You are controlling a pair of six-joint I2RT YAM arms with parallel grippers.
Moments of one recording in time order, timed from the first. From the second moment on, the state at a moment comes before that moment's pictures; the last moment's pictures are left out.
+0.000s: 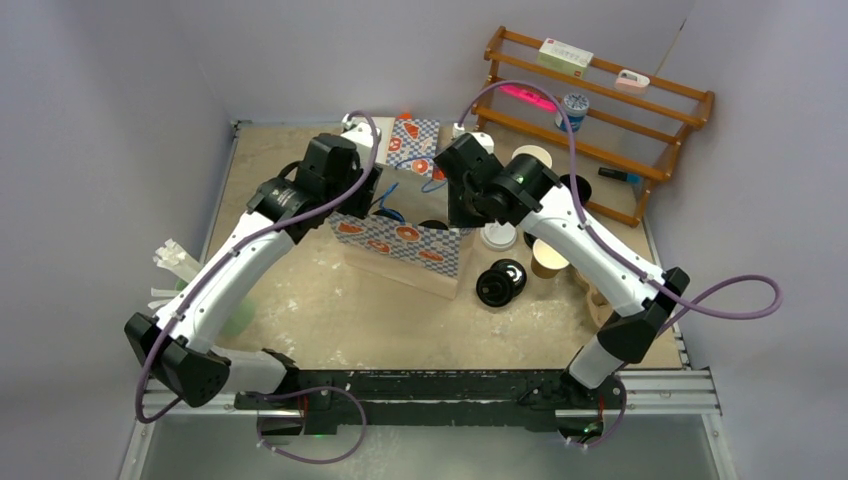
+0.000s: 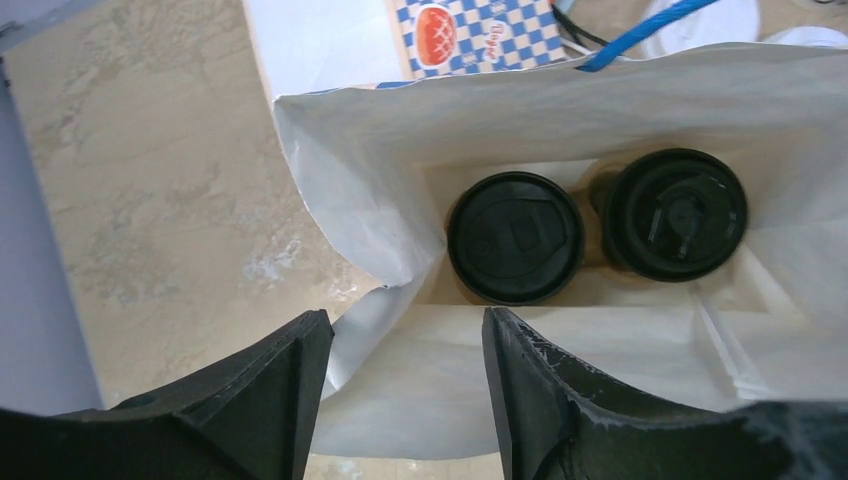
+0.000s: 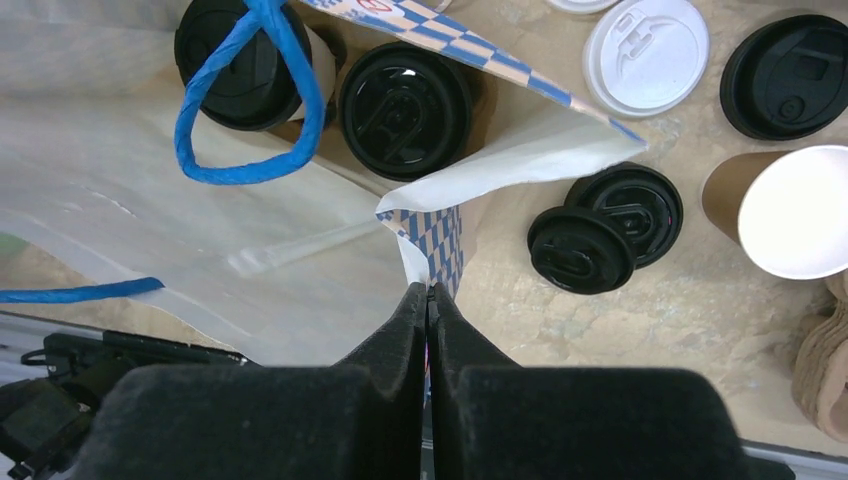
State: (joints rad) left arm -0.56 1.32 1.44 -0.80 -0.24 -0.02; right arm 0.84 1.62 1.87 -1.26 0.32 0.69
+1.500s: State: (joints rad) left arm -0.56 0.96 1.29 -0.59 -0.53 -0.21; right arm 0.73 1.02 1.29 -0.82 0.69 0.39
